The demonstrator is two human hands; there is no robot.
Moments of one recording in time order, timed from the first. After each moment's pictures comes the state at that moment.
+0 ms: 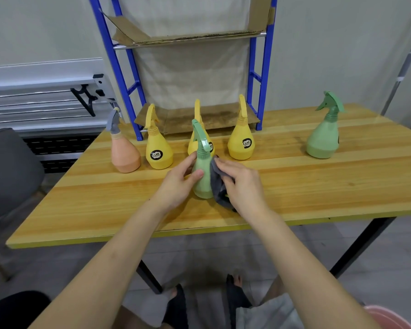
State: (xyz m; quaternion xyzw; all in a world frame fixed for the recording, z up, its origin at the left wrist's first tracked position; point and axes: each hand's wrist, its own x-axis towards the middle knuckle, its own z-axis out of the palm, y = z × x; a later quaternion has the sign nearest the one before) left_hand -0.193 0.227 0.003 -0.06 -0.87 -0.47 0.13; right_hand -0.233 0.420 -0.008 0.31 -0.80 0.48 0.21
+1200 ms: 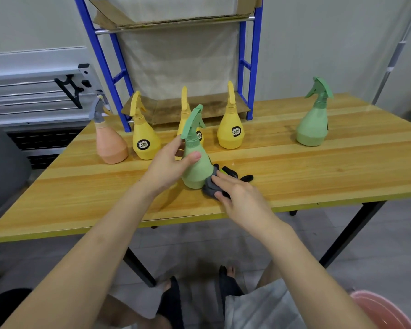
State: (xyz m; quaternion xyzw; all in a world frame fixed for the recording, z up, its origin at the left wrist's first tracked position) left_hand -0.195 0.248 0.024 -0.02 -0.88 -0.44 0.16; right_hand -0.202 0.461 -0.035 0.32 -0.90 0.28 0.08
